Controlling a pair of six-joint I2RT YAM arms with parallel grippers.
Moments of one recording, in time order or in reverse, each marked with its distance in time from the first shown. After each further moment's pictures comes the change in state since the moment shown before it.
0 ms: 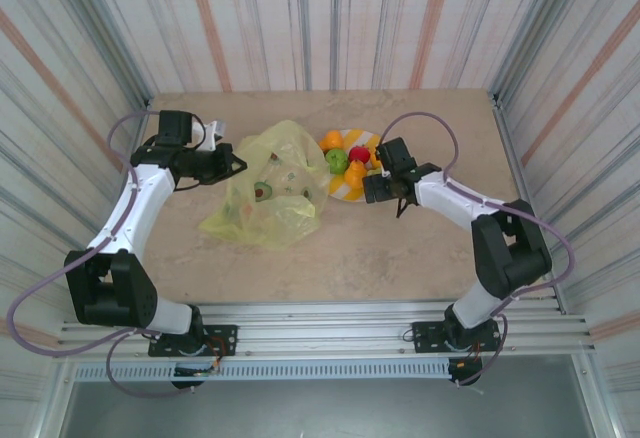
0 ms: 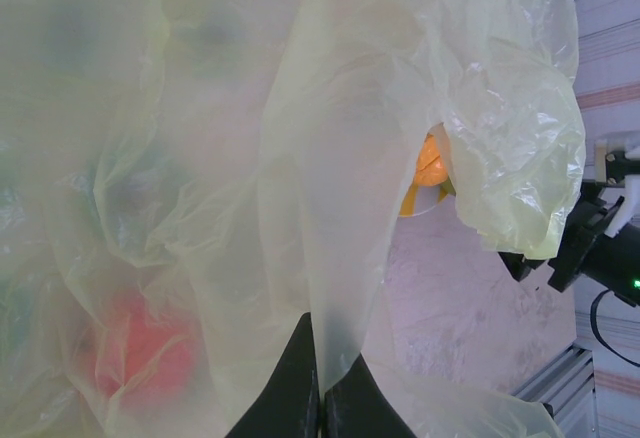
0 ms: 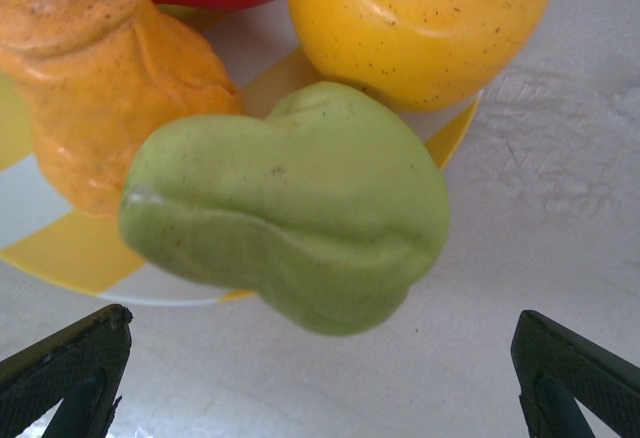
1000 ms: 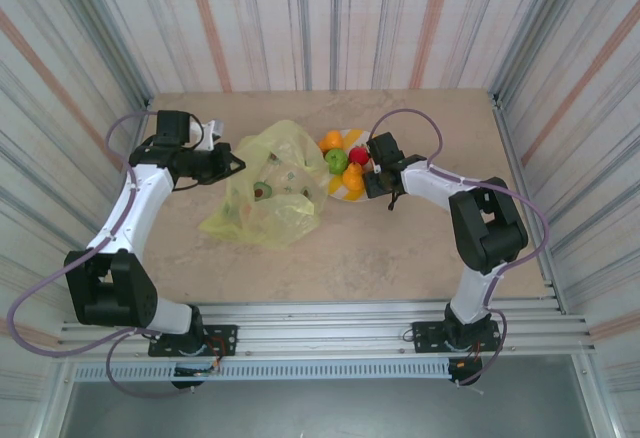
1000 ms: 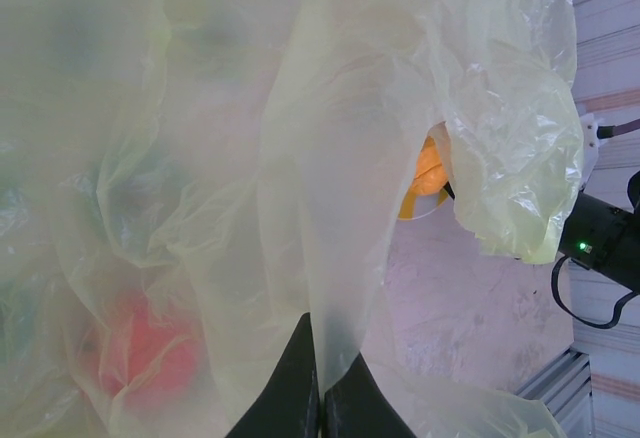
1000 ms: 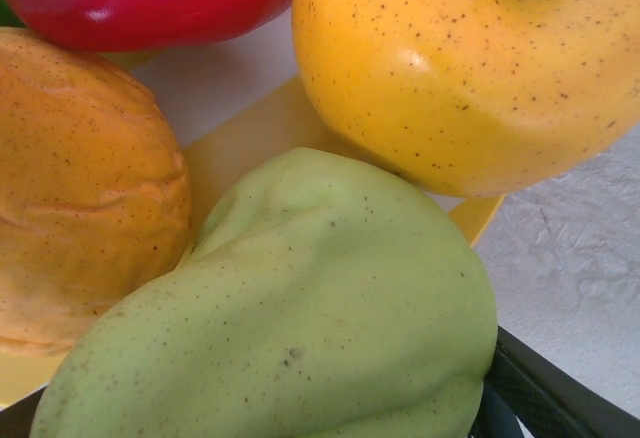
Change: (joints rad) left arm 0.013 0.000 0.000 0.001 0.008 0.000; right arm -0.006 0.172 0.108 0.010 0.030 -0.077
